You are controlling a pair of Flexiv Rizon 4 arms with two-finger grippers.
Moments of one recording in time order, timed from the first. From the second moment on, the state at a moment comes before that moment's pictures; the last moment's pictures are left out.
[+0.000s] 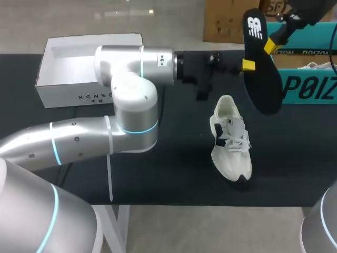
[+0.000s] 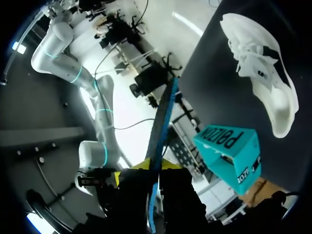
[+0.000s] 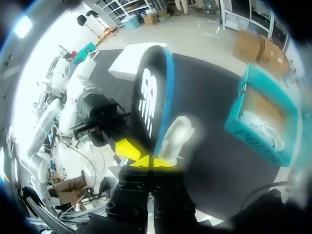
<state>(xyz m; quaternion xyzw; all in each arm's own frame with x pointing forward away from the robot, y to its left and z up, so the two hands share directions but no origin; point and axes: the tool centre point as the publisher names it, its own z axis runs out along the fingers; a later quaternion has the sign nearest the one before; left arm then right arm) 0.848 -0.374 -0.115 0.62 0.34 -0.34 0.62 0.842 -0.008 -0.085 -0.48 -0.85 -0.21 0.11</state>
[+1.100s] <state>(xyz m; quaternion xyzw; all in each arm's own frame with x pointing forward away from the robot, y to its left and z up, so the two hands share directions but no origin) 0.850 -0.330 -0.125 0.61 0.36 -0.37 0.60 0.775 -0.075 -0.033 -0.42 -0.88 -0.23 -0.06</state>
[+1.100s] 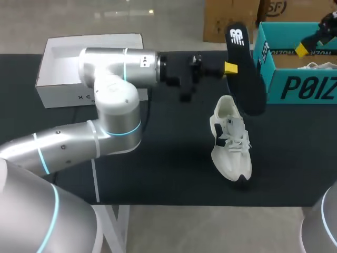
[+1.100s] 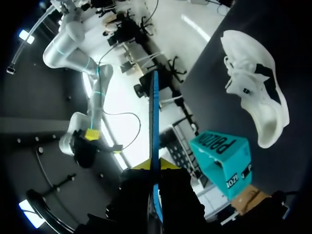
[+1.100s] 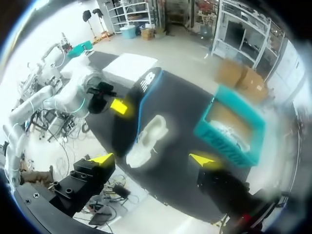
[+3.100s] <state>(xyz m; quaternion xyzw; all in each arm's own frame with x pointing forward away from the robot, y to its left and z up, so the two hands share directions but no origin) 0.869 -0.307 -0.109 0.36 0.55 -0.61 0.44 0.730 -0.076 -0.029 -0.39 -0.87 -0.29 -0.09</state>
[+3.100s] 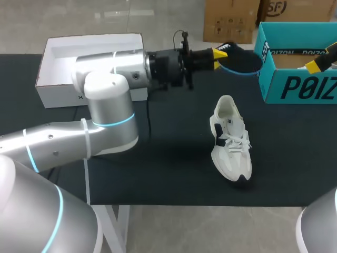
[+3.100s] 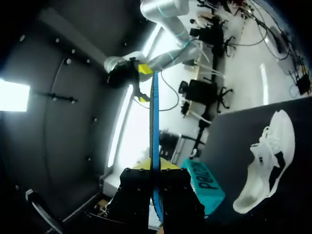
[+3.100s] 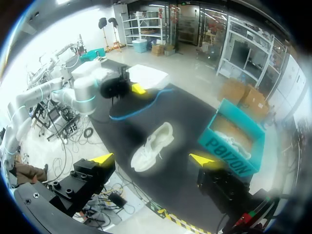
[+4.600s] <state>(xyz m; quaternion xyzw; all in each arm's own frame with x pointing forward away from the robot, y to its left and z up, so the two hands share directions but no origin) 0.879 -0.294 -0.094 -0.15 0.65 -0.74 -0.04 0.730 -0.077 -0.029 -0.39 -0.87 -0.29 -0.09</state>
